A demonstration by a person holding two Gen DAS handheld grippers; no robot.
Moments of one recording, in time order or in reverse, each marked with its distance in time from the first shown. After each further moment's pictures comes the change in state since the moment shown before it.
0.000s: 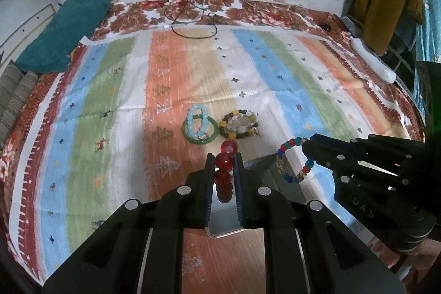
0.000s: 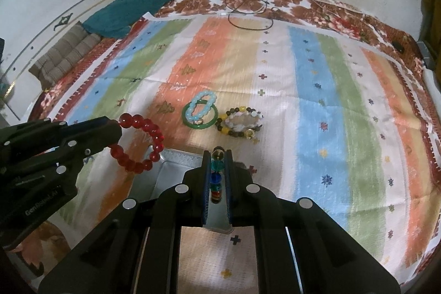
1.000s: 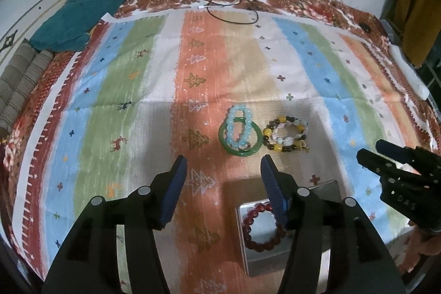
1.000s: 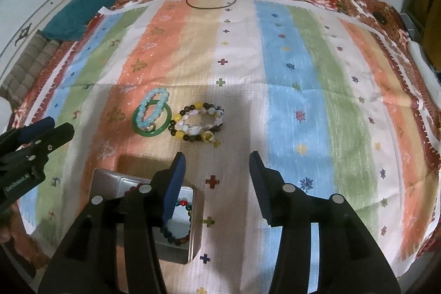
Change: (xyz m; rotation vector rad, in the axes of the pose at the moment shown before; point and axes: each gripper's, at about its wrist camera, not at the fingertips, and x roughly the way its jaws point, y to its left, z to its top) left arm 0.056 0.048 0.035 -0.100 0.079 0.133; right arm 0.050 -0.048 0.029 0.119 0.117 -0.110
